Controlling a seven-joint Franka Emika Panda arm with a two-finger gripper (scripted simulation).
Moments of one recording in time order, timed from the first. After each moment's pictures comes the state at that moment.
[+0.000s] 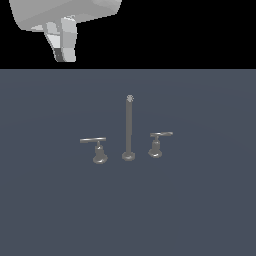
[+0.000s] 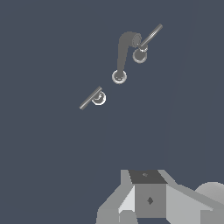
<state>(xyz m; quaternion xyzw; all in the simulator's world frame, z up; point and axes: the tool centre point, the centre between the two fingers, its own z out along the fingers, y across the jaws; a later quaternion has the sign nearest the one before) -0.179 0.095 0.312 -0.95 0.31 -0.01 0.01</state>
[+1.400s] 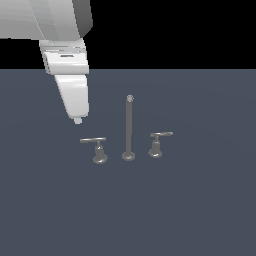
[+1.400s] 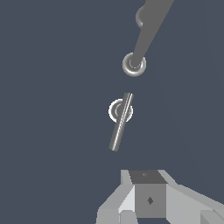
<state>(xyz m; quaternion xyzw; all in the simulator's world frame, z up) -0.084 0.134 0.170 -0.84 0.54 0.00 0.01</state>
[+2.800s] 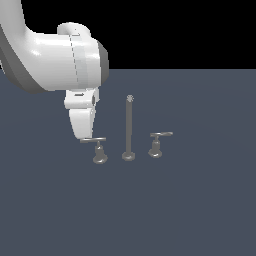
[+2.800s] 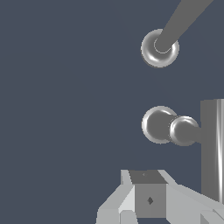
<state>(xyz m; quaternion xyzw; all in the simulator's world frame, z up) -0.023 0.129 0.089 -0.76 0.65 0.00 0.00</state>
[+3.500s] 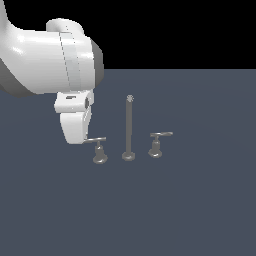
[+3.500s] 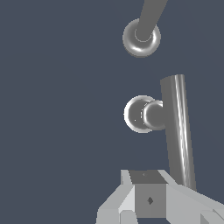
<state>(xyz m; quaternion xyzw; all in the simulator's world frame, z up) -0.048 0.139 0.089 -0.76 0.65 0.00 0.00</state>
